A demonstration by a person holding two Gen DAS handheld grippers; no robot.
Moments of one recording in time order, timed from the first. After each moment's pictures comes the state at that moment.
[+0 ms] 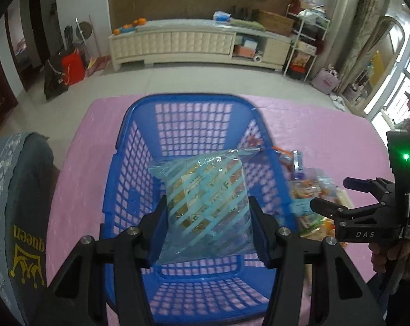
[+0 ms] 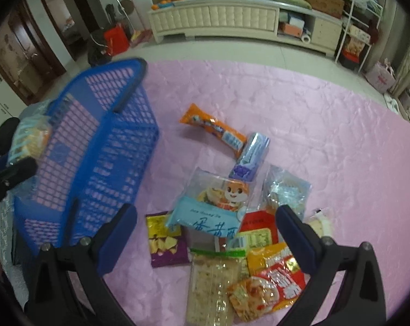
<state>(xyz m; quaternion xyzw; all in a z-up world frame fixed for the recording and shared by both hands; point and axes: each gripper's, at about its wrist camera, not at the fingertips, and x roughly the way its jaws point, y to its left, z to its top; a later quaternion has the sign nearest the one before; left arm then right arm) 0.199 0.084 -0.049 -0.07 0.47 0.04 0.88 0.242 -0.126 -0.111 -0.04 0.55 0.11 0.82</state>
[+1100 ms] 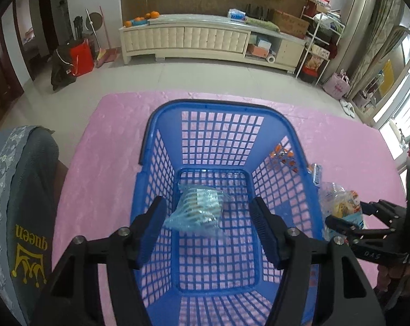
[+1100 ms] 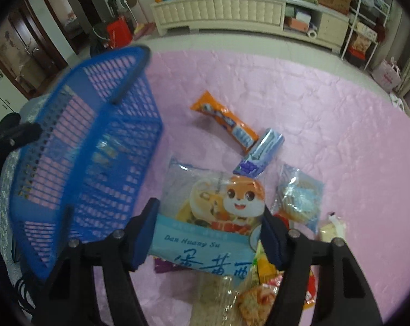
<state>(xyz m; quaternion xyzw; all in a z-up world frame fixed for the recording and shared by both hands) 0.204 0.121 -0.041 -0.09 0.47 0.07 0.87 0.225 -0.126 -0.108 -0.04 0.55 0.13 0.82</state>
